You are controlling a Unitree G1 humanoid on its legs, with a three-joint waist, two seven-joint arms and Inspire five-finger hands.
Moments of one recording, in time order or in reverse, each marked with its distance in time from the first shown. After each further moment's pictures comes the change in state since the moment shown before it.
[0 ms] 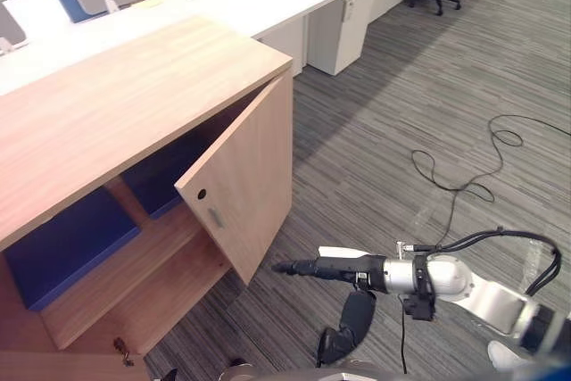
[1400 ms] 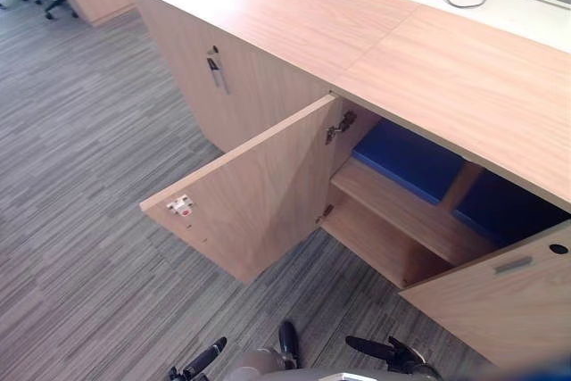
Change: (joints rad) left arm -0.077 -0.152 0.227 -0.033 -0.465 -0.002 0.140; right arm 0.161 0.798 -1.119 1.195 -0.303 0.122 -0.520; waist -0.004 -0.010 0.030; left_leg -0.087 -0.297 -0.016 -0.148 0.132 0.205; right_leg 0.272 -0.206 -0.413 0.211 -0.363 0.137
